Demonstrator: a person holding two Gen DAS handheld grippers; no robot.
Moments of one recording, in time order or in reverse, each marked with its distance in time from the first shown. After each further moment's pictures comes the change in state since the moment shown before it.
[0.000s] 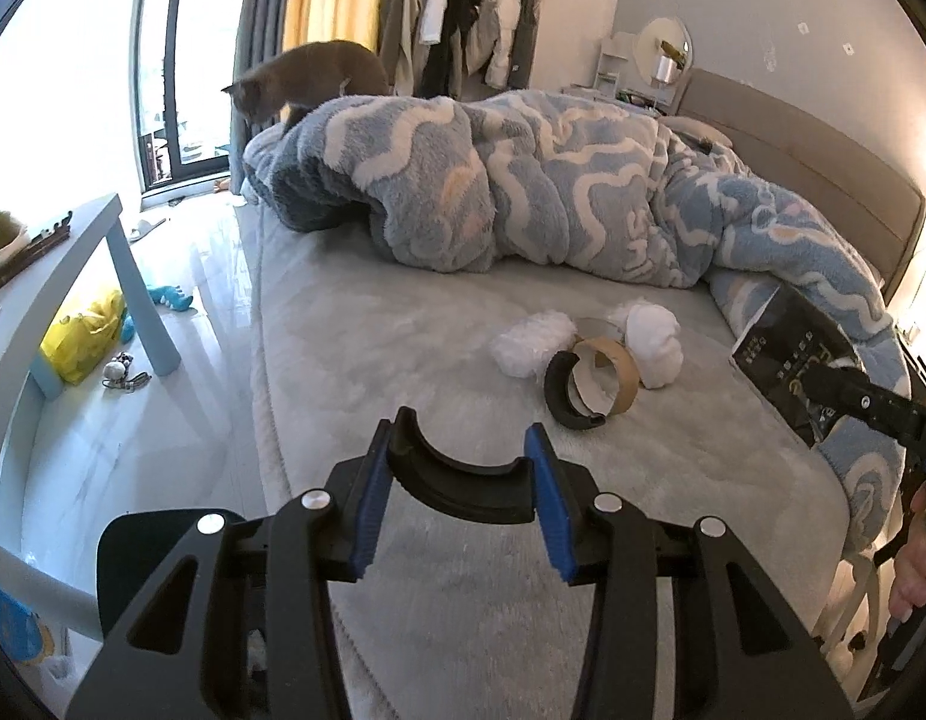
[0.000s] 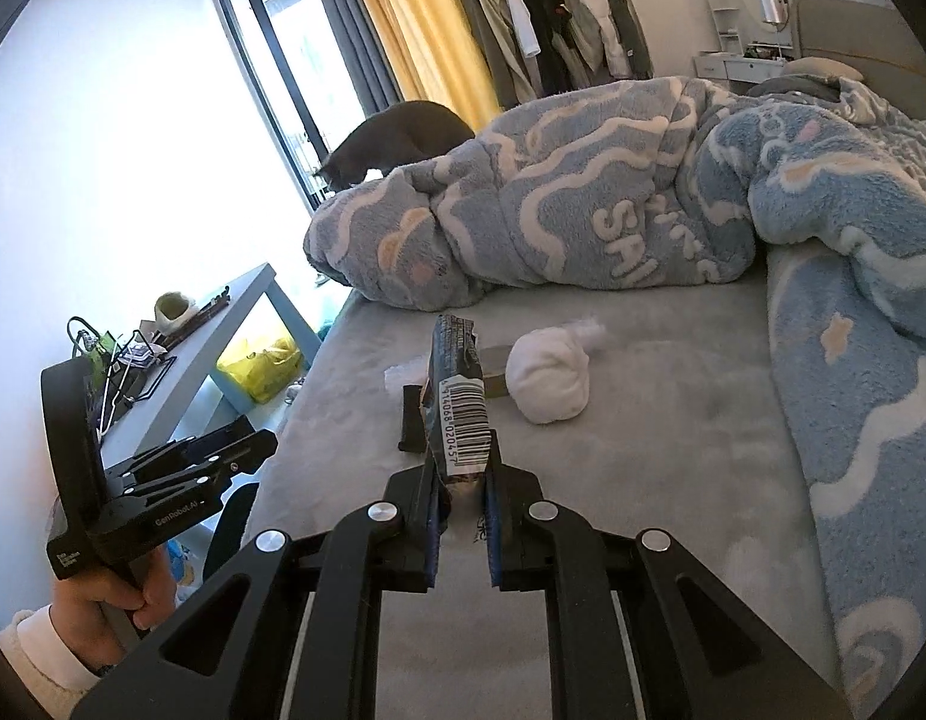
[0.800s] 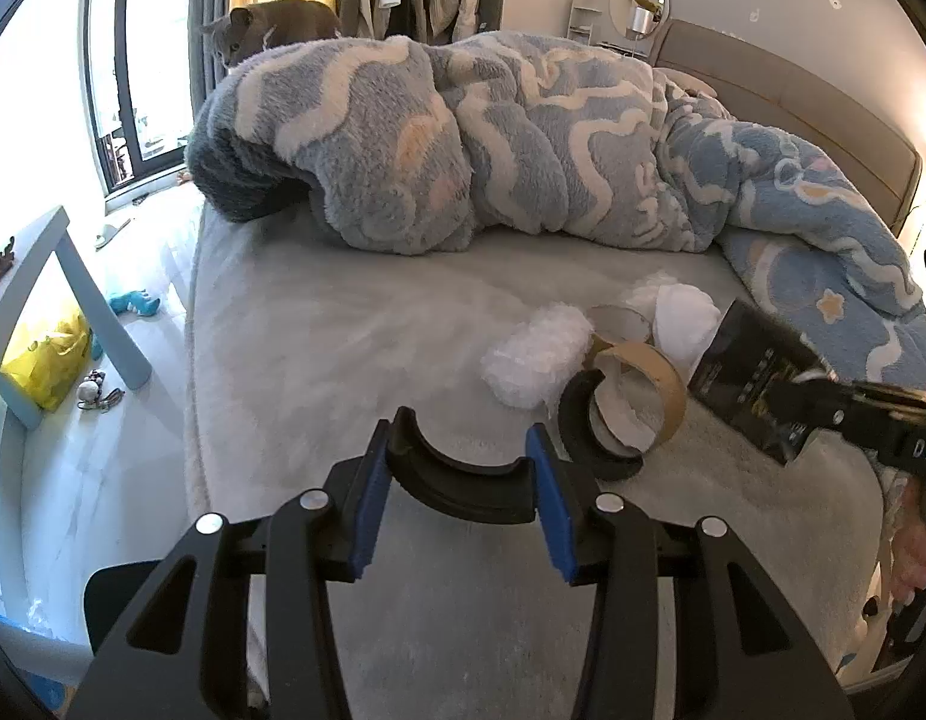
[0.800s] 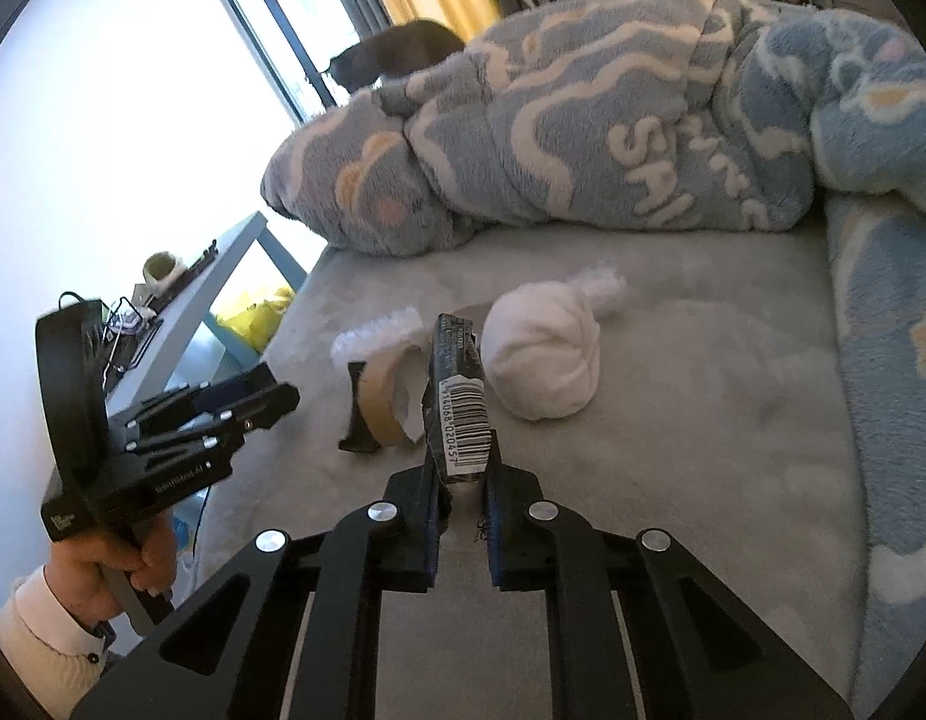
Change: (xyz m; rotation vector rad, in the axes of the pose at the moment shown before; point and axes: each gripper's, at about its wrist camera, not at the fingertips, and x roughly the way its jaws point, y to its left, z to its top) left arm 0.070 -0.005 0.023 0.086 0.102 -0.036; right arm 0.070 -0.029 0.016 0.005 0.158 0.046
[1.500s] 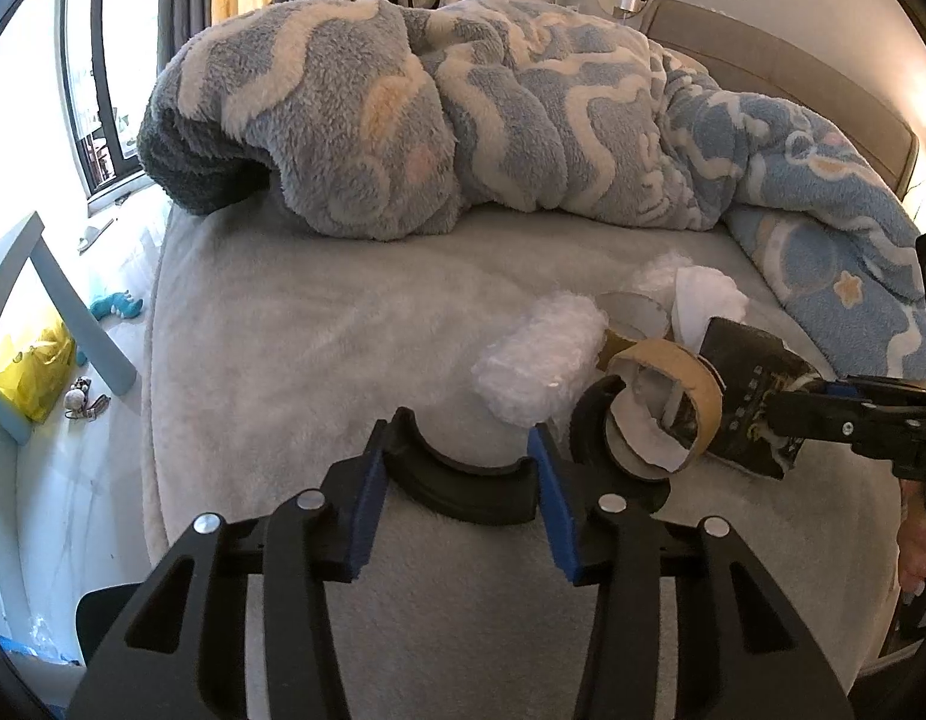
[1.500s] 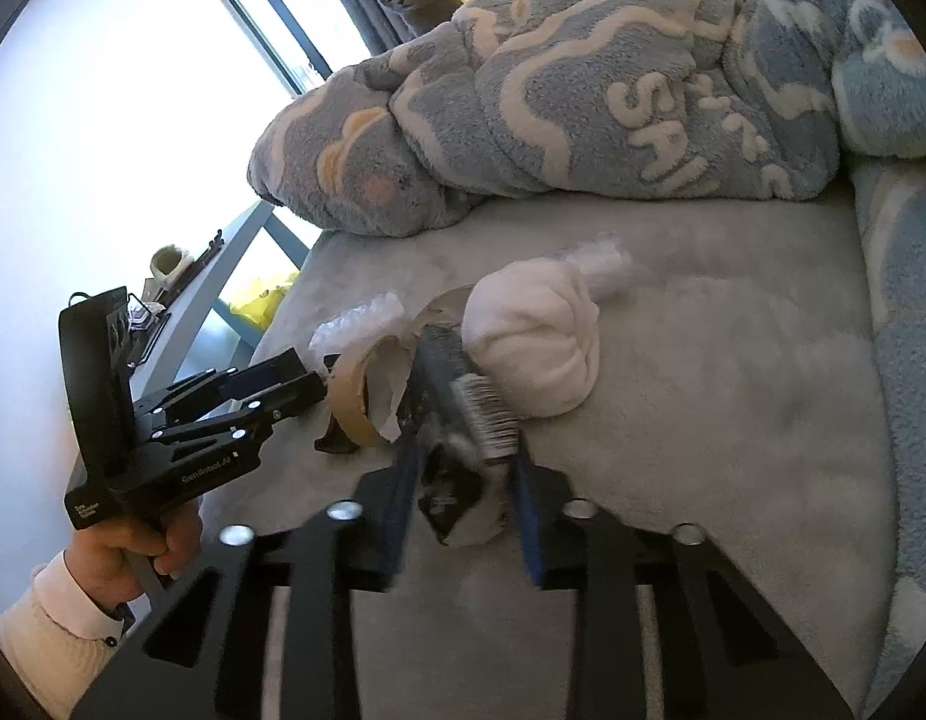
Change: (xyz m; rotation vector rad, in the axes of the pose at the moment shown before) left arm 0.036 -0.004 0.009 0.034 0.043 -0.018; right arm 0.026 -0.020 0.003 0.025 0.073 0.063
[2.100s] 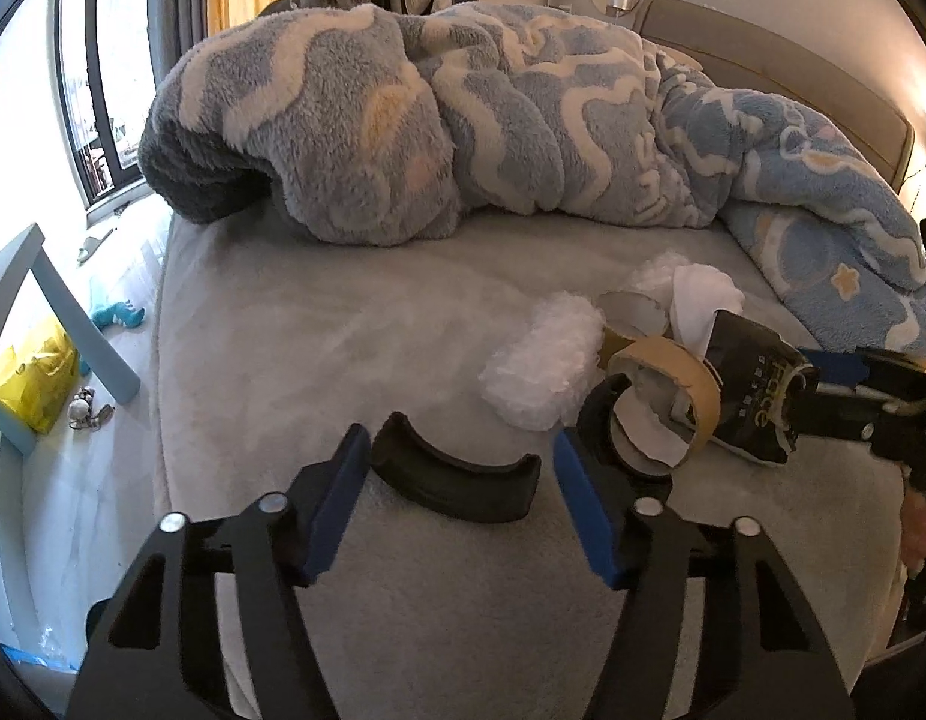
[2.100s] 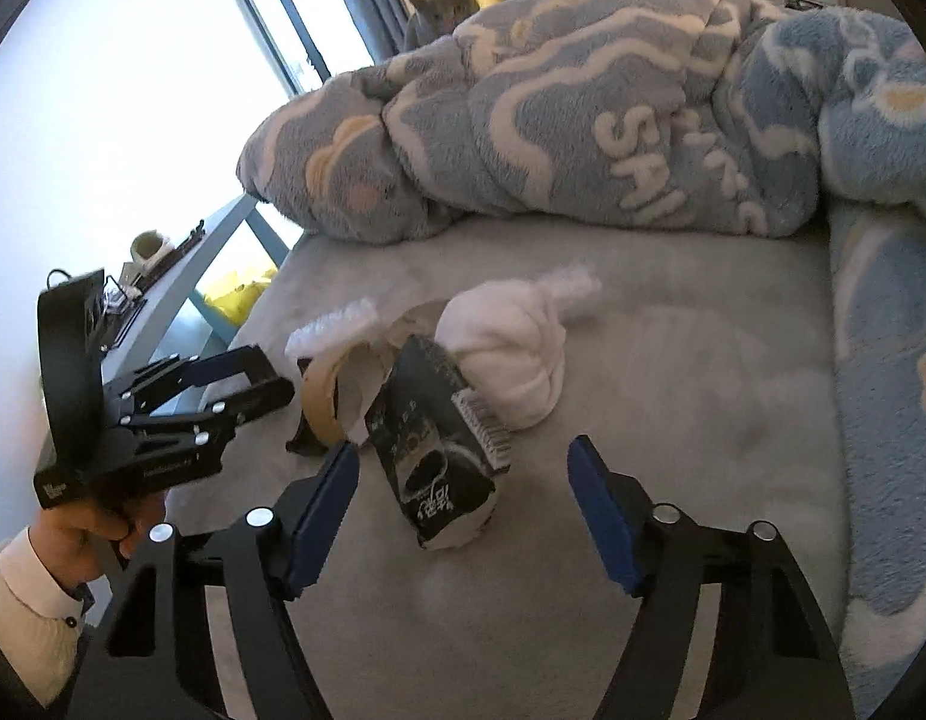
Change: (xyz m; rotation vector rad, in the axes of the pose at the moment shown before) left arm -0.001 0.001 0.000 0.025 0.001 -0.002; right arm -0.004 0.000 -0.001 -0.074 -0.015 -0.081
